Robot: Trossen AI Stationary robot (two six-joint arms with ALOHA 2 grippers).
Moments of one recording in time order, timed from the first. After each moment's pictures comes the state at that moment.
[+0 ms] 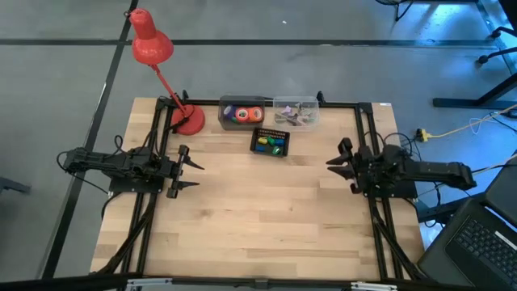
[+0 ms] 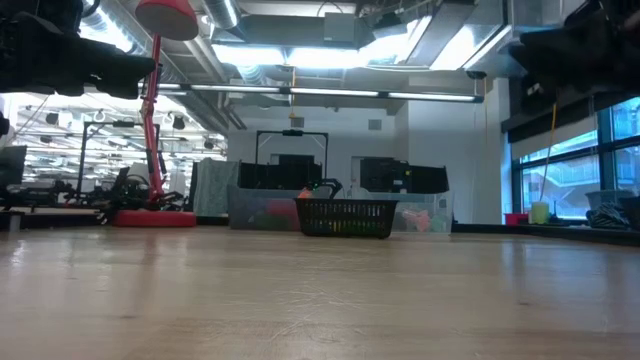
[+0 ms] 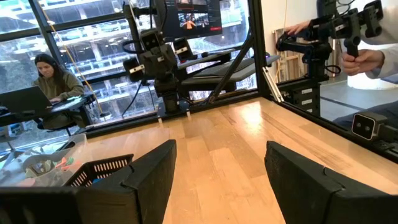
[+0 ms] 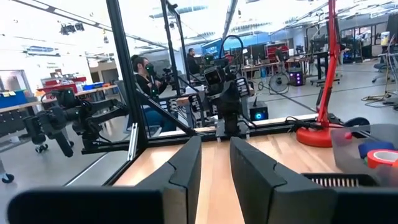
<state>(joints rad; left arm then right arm) -0.09 0.00 0.01 0.03 0.07 0.18 -0.04 0.11 0.04 0.23 -0.17 0.21</state>
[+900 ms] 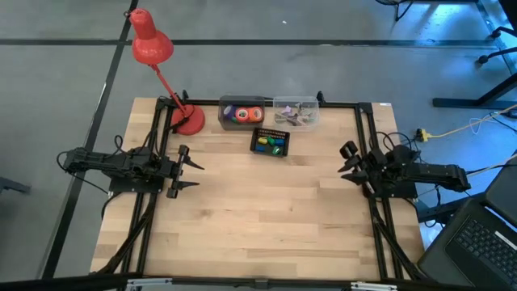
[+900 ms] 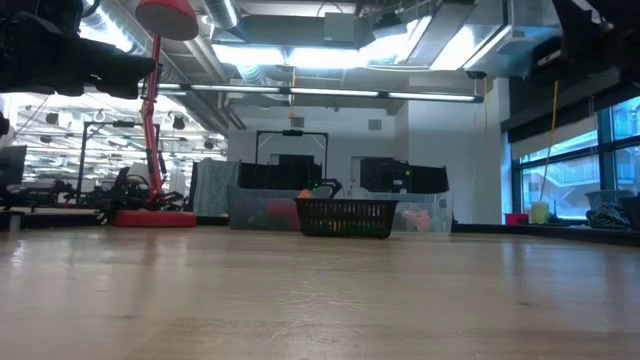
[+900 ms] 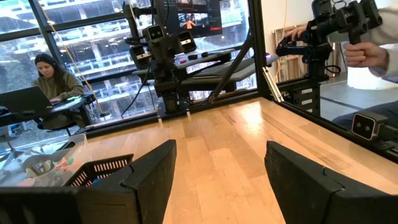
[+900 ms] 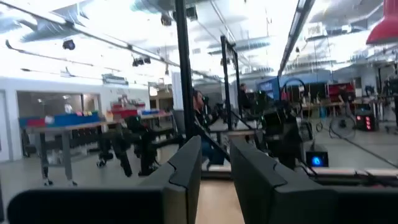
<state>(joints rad) -0.09 0.00 0.01 0.03 0.07 0.18 -0.04 0.00 0.01 0.38 -0.39 0.26</state>
